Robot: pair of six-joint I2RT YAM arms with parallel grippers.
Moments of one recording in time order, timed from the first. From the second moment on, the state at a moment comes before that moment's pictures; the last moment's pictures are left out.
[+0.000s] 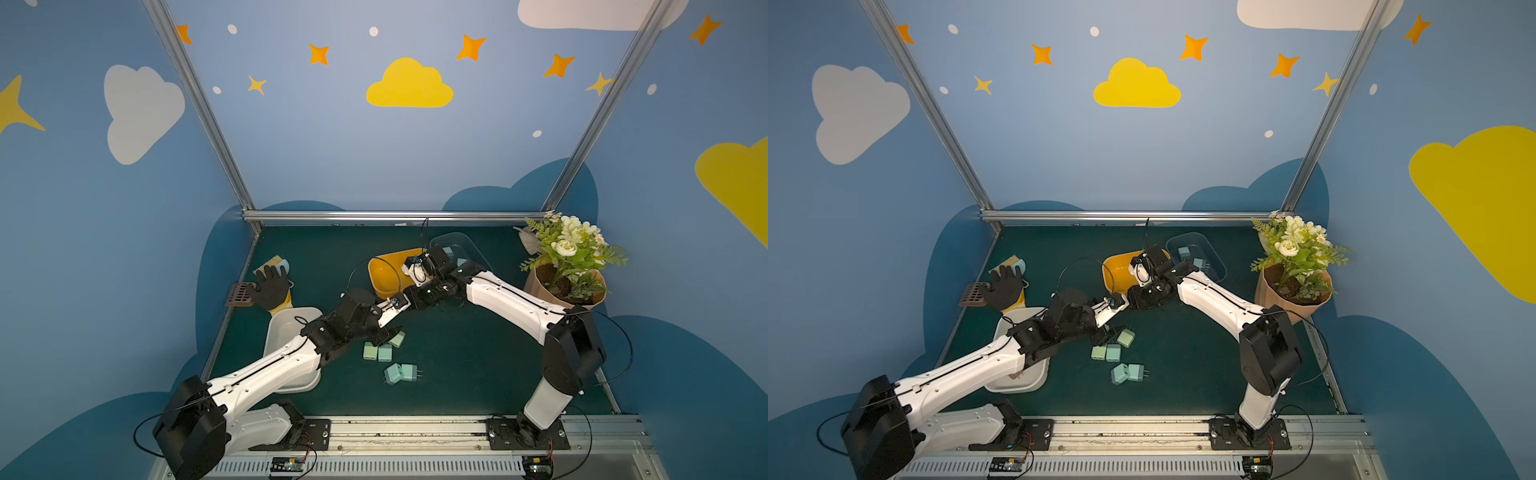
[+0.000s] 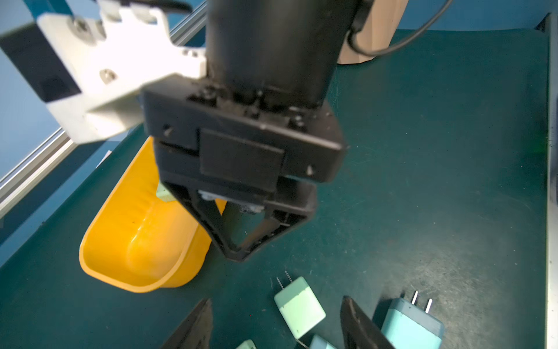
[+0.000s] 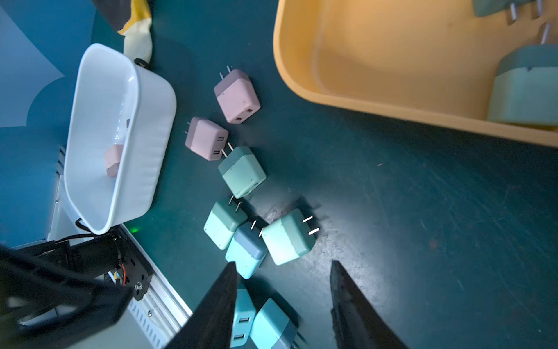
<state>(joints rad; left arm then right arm) -0.75 1.14 0.72 -0.16 0.12 0.30 0.73 1.71 1.37 -0.70 -0.33 0.32</state>
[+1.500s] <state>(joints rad) -0.78 0.92 0.51 -0.31 0.02 0.32 0.88 1.97 1.41 -0.74 -0.15 0.52</state>
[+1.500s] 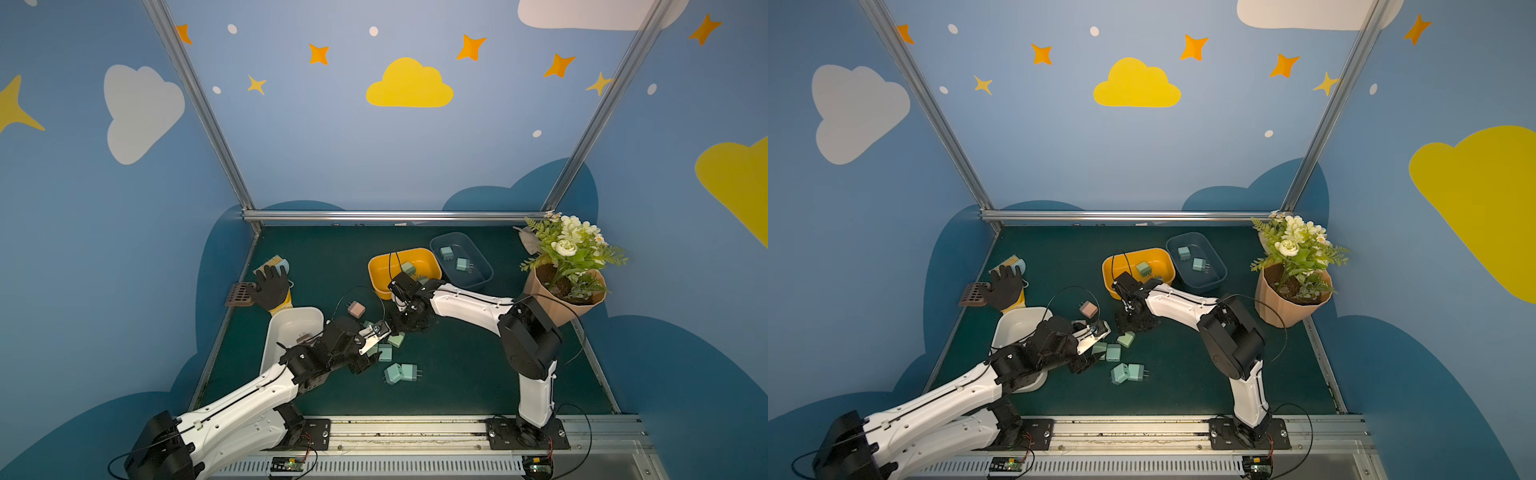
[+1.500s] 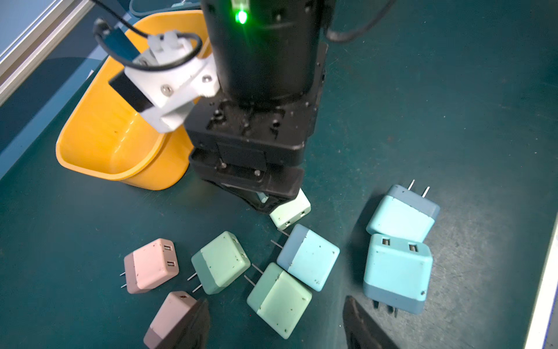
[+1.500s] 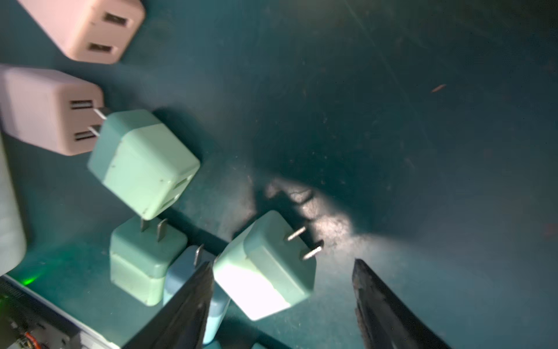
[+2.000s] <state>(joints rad) -0.78 0.92 0.51 -0.31 0.04 0.33 0.92 2.03 1.44 -0.74 -0.13 0.52</state>
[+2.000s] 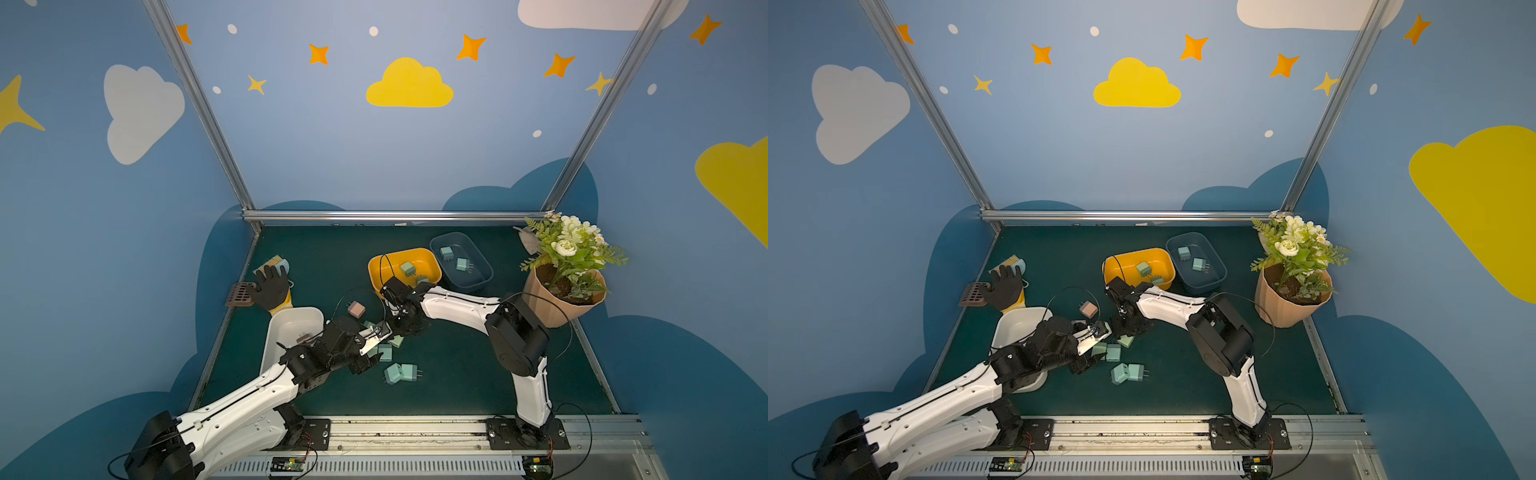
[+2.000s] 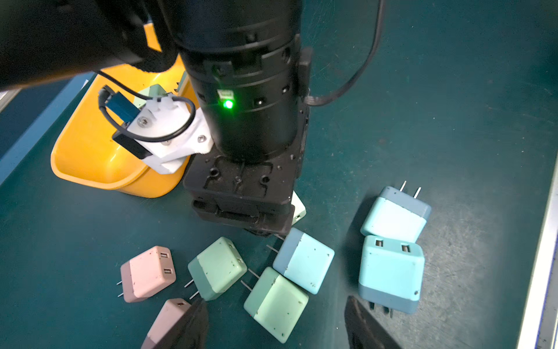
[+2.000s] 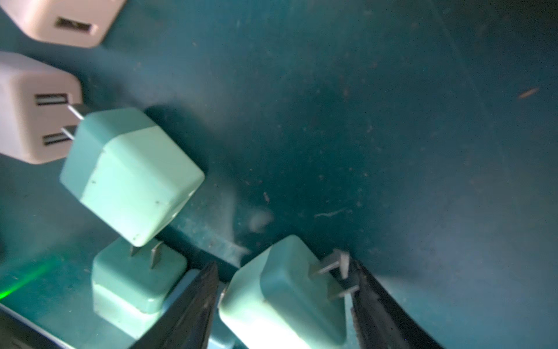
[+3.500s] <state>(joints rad) -0.78 1.01 0.51 -0.27 0.04 0.35 0.91 1.91 1.36 -0.79 -0.05 0.45</state>
